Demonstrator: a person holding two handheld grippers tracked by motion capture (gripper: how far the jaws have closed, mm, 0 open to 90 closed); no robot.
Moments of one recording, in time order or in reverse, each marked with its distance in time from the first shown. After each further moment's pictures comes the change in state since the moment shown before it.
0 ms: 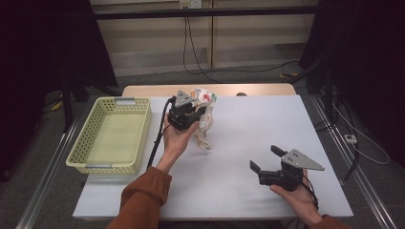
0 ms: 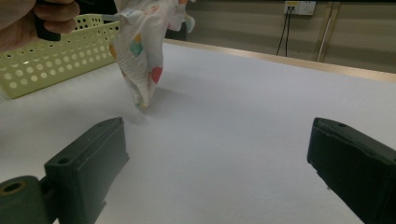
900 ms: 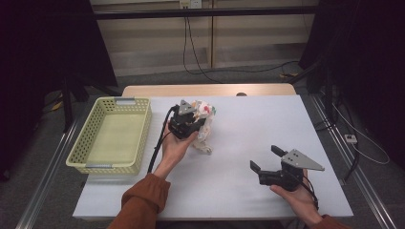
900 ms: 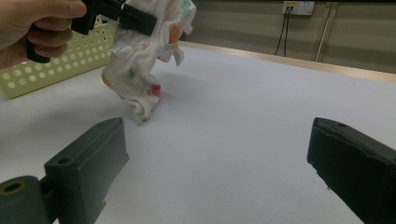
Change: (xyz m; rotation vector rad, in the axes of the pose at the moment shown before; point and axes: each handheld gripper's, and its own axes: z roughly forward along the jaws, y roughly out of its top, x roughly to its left) left arm -0.003 -0.026 0.004 0.127 -0.024 0.023; right arm 0.001 0.000 0.000 0.000 -0.004 0.005
